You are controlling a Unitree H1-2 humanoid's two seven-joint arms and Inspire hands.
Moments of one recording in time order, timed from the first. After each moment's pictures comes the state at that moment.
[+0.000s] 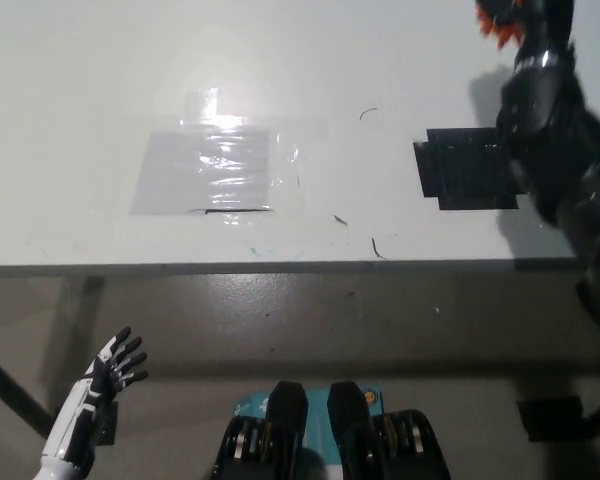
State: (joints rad) left_arm -0.03 0.22 0.10 0.35 -0.09 -0.43 -0.23; right_arm -1.34 -0.21 0.27 1.39 -0.36 -0.40 -0.65
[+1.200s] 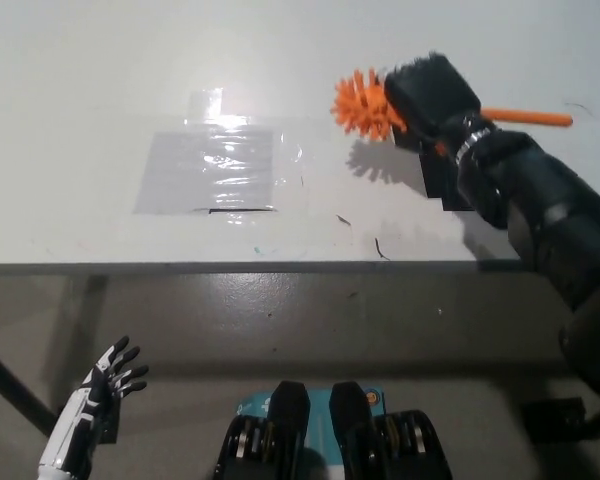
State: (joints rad) left_arm -0.01 0.22 0.10 0.35 -0.09 -0.43 -0.23; right_arm -1.23 -0.16 0.83 1.46 -0.72 -0.33 -0.46
